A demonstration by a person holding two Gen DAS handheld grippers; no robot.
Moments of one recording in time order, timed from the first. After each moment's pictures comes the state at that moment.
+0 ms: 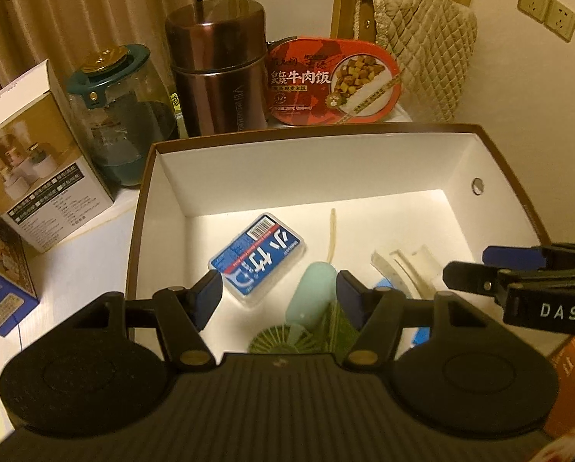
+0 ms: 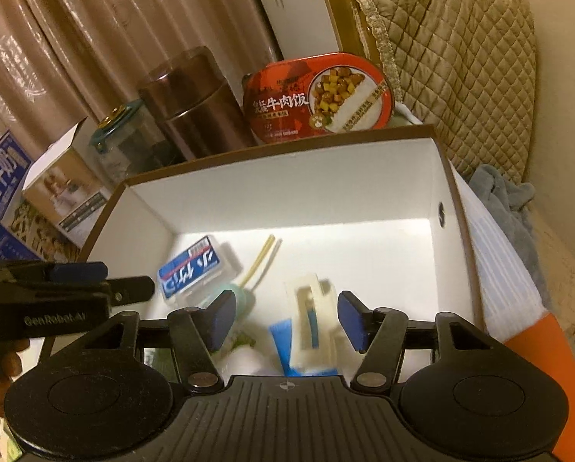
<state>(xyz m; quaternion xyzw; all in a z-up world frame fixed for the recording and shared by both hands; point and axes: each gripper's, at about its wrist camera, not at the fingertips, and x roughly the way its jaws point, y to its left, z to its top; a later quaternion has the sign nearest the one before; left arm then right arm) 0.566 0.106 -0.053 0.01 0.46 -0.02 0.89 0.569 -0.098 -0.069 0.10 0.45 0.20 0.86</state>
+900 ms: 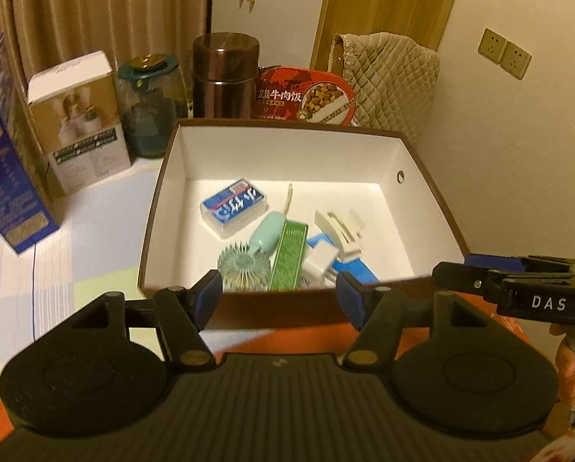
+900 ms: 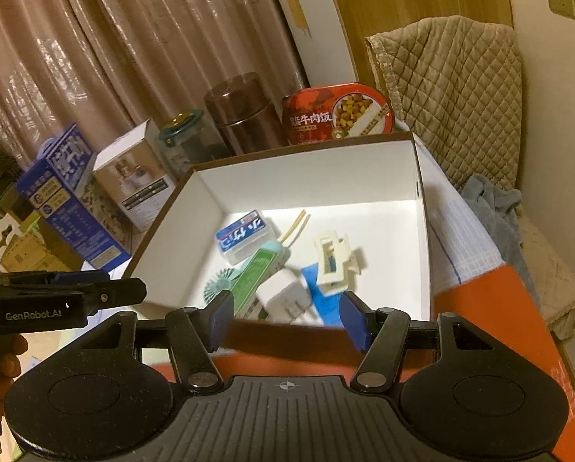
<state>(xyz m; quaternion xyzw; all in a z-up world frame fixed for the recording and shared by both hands) 0.418 0.098 0.001 -0.05 0.42 -0.03 0.91 0.442 -0.130 -0.011 0.10 0.41 0.24 0.88</state>
